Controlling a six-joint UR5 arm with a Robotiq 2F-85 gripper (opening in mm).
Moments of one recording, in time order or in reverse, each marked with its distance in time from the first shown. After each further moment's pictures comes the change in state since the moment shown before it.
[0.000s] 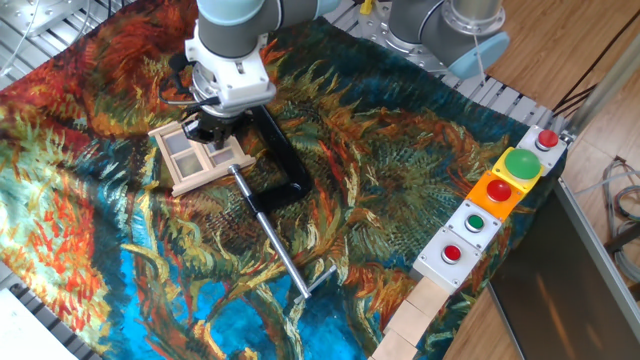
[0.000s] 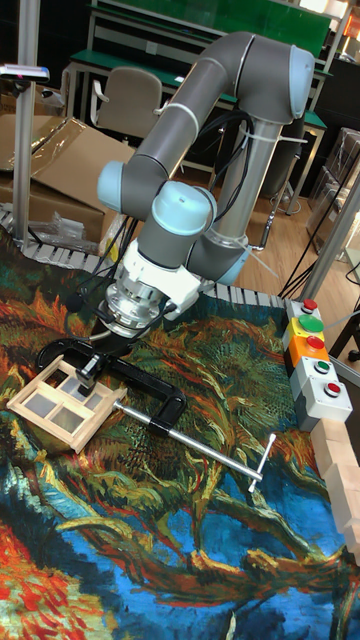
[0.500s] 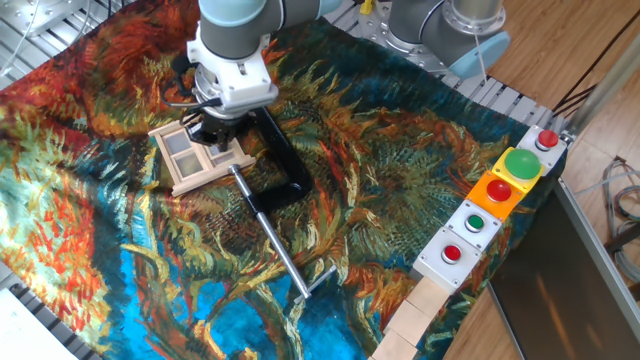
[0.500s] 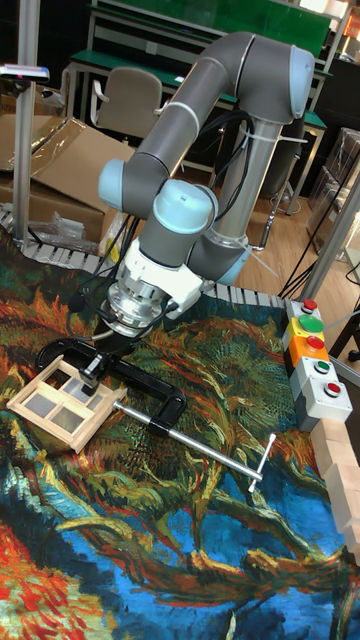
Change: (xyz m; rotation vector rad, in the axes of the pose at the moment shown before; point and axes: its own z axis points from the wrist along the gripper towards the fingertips) arm 0.003 -0.001 -0.005 -0.008 -0.002 -0.003
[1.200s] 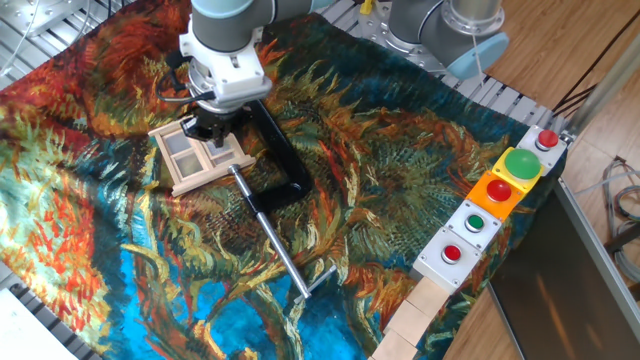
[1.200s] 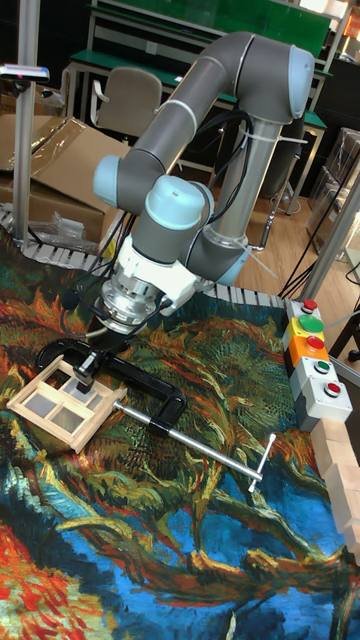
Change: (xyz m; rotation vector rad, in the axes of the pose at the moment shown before) arm 0.003 -0.001 0.002 -0.001 -0.006 -0.007
